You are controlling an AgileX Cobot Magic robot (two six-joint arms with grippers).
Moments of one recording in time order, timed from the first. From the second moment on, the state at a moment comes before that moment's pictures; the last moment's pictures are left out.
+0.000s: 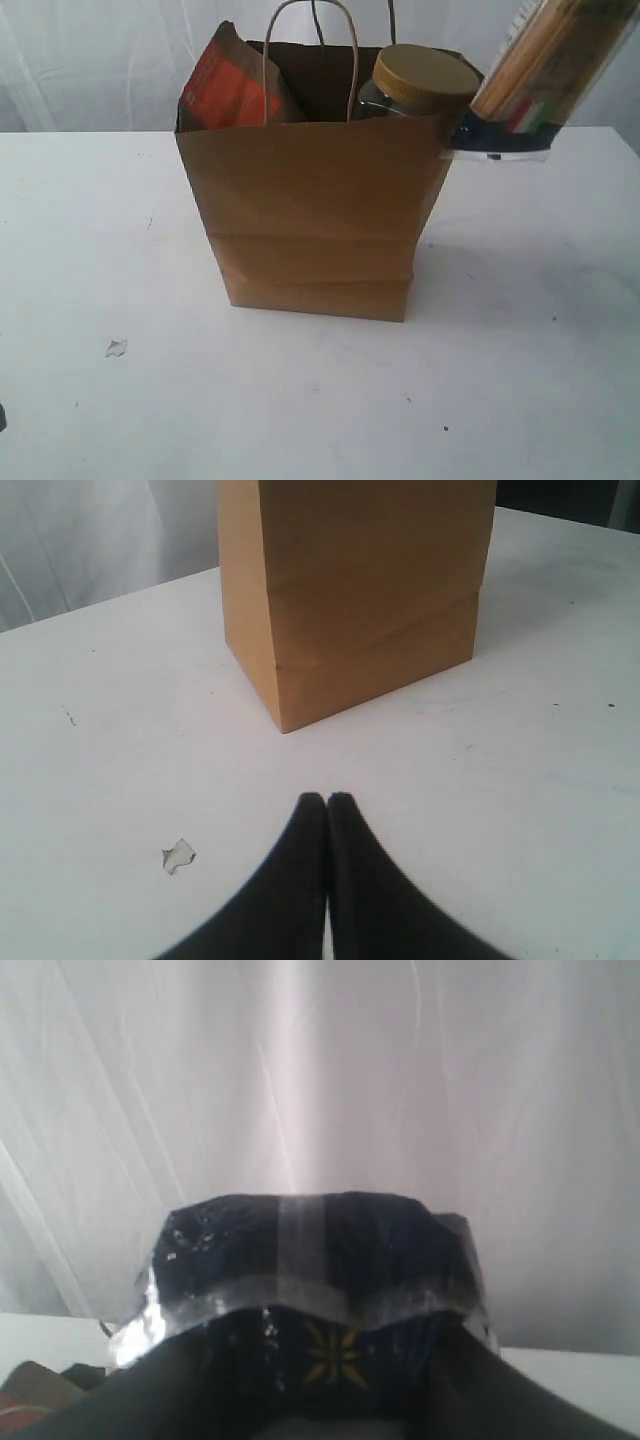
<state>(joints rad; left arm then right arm) -0.67 0.01 0.02 -0.03 0.25 0.08 0.13 1.01 -1.29 0.36 0.45 -0.15</state>
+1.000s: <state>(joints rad) -0.67 0.01 0.02 -0.03 0.25 0.08 0.33 1.33 -1.67 0.38 0.36 -0.27</state>
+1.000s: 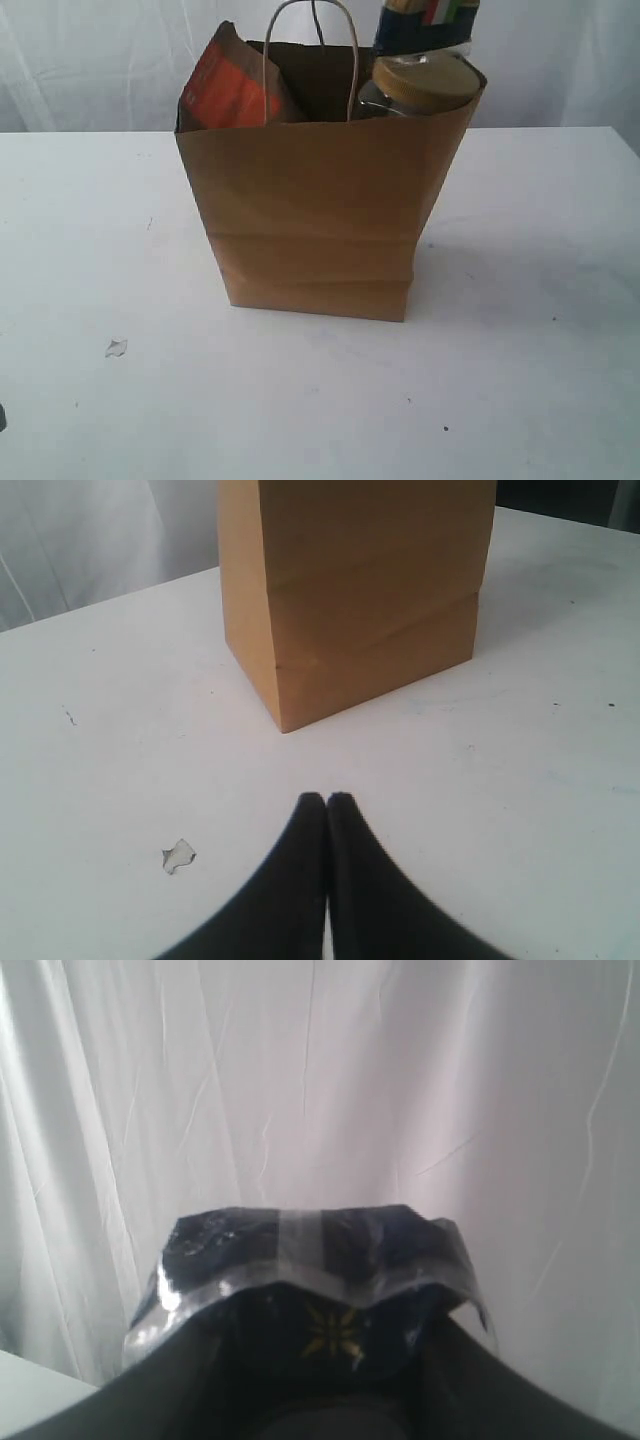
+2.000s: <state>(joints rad) -0.67 0.01 0.02 -0.03 0.25 0.08 0.57 1.51 -1.79 0.38 0.33 -0.43</state>
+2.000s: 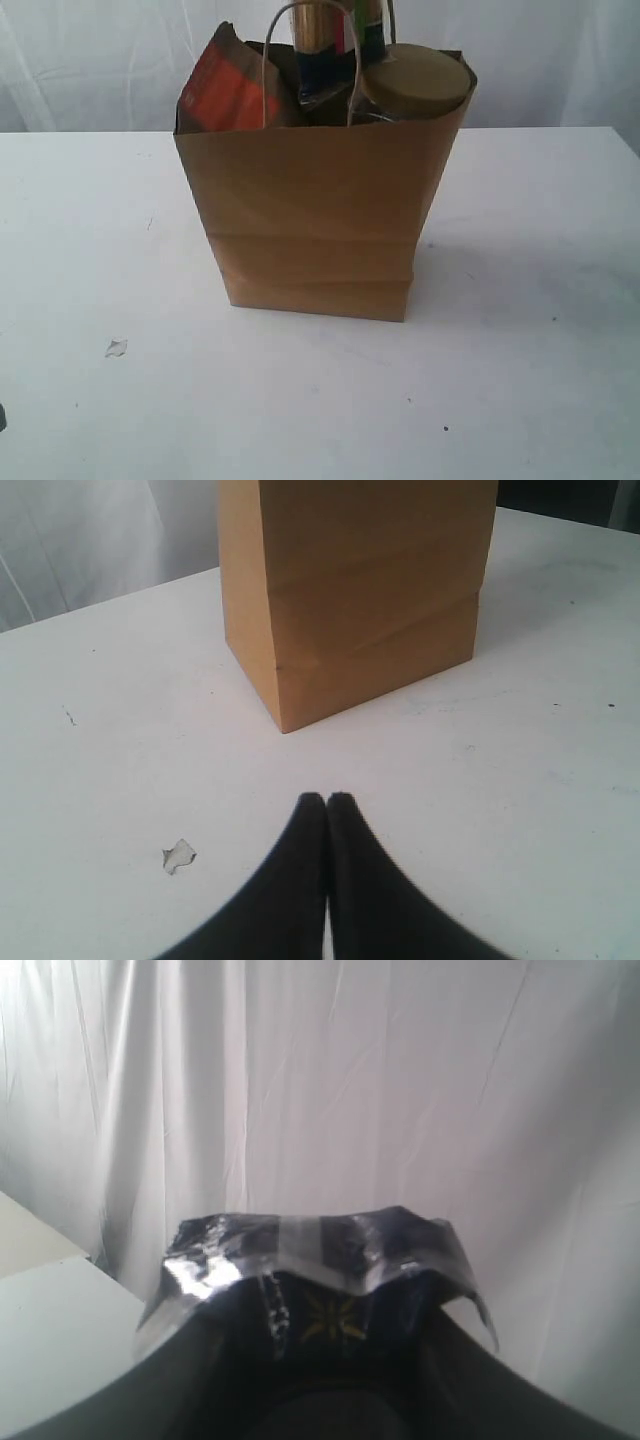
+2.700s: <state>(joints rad) -0.67 0.01 0.02 -0.03 0.25 0.08 0.58 1.57 -1.89 0.38 0.41 -0.46</state>
